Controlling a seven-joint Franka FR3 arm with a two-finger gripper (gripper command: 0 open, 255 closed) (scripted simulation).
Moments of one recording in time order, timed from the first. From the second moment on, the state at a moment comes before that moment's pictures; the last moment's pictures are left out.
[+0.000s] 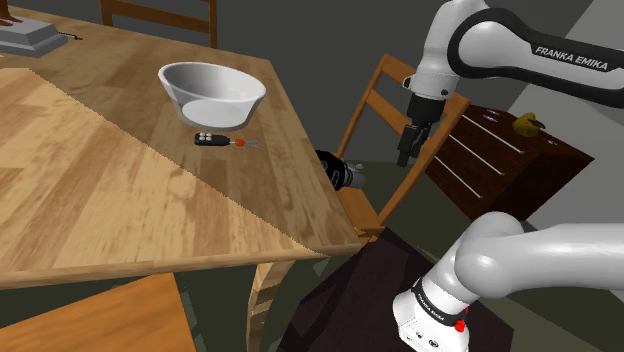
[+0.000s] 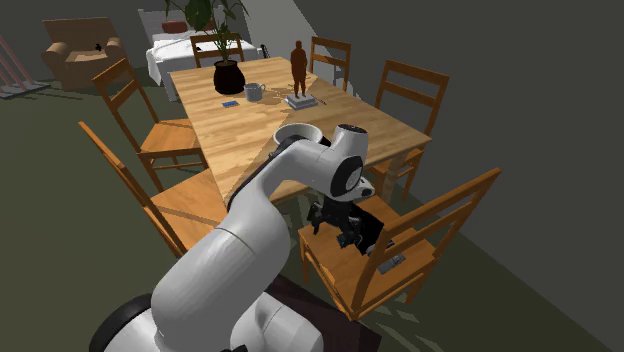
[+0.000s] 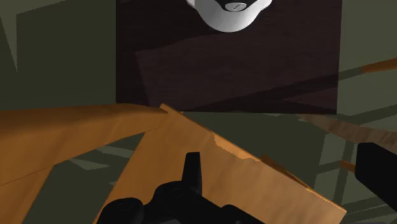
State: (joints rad) arm 0.00 -0.78 -0.04 -2.41 -0.02 1.44 -0.11
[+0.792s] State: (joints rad) arm 0.05 -0.51 0.04 -2.21 0.16 1.57 0.06
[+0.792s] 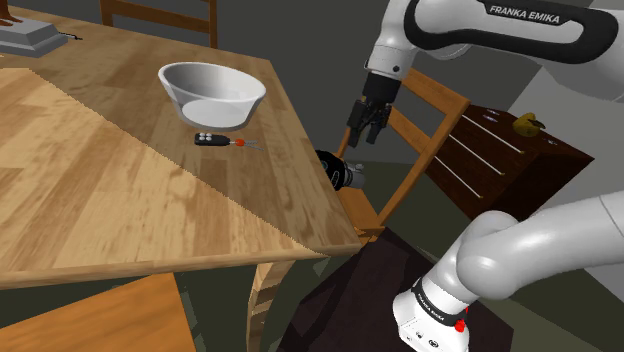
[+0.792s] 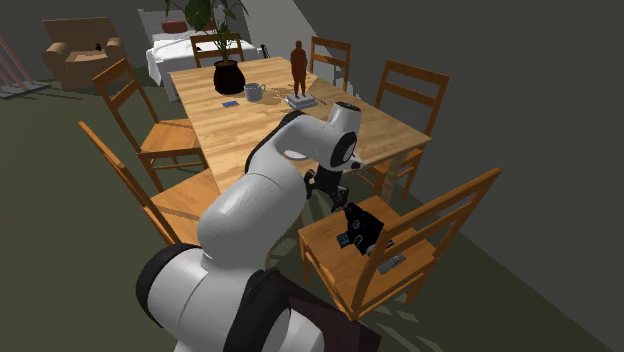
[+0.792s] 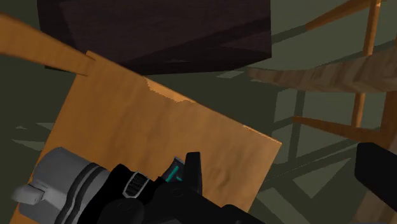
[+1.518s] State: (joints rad) arm 0.08 -0.20 0.10 -1.89 0.29 1.66 0.22
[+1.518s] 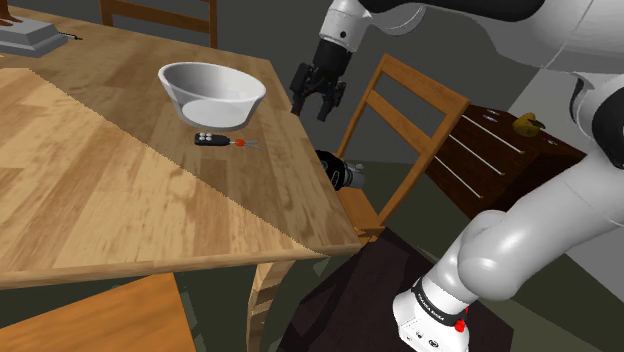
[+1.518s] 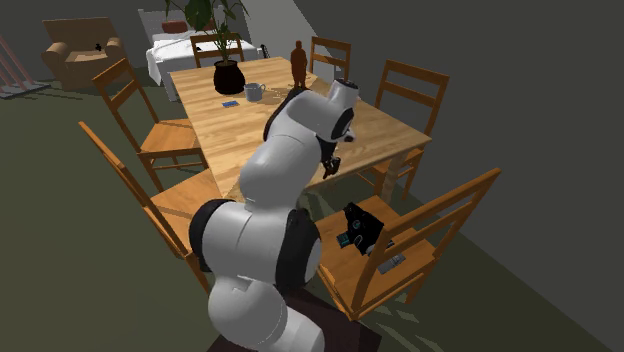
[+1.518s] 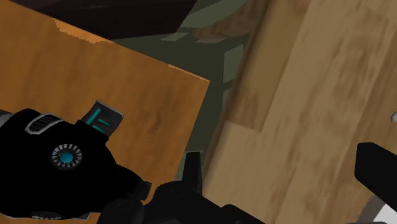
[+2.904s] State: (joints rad) arm 0.12 0.14 0.13 -1.52 0.37 1.76 0.35
